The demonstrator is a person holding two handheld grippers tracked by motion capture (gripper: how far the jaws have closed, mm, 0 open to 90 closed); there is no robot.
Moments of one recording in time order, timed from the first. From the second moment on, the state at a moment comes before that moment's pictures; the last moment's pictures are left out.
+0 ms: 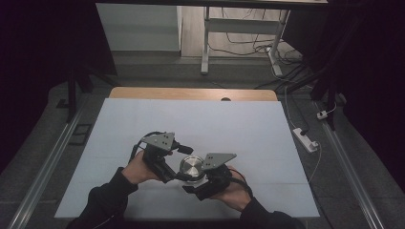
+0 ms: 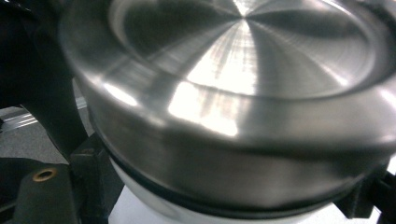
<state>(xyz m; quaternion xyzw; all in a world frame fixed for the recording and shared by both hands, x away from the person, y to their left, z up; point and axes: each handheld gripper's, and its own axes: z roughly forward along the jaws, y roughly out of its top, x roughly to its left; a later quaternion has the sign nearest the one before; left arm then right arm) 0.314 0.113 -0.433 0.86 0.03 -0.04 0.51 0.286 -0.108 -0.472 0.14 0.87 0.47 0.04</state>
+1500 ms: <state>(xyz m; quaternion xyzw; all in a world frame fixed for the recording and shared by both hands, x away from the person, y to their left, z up) 0.305 0.101 -0.432 0.86 0.10 0.02 0.51 0.292 -0.114 -0.471 0.18 0.86 0.48 0.05</state>
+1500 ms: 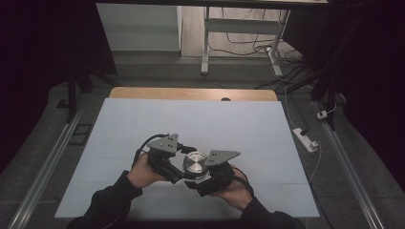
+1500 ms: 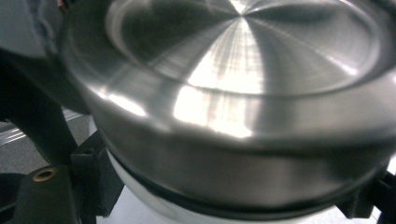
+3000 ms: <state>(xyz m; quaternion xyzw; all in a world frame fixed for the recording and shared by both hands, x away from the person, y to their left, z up) 0.286 0.075 -0.433 0.84 0.22 0.10 0.49 0.299 -0.118 -0.475 0.22 0.86 0.46 0.07</state>
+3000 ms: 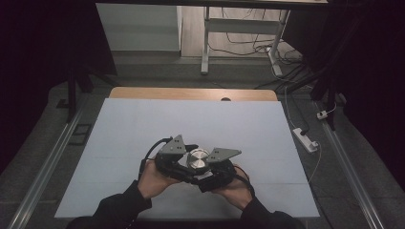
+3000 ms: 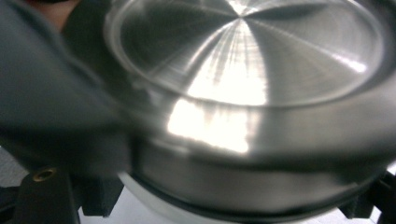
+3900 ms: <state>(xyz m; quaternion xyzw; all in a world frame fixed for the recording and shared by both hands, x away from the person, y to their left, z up) 0.281 0.101 -0.410 0.82 0.21 0.10 0.52 0.302 -0.122 -0.473 0.22 0.85 0.47 0.08</state>
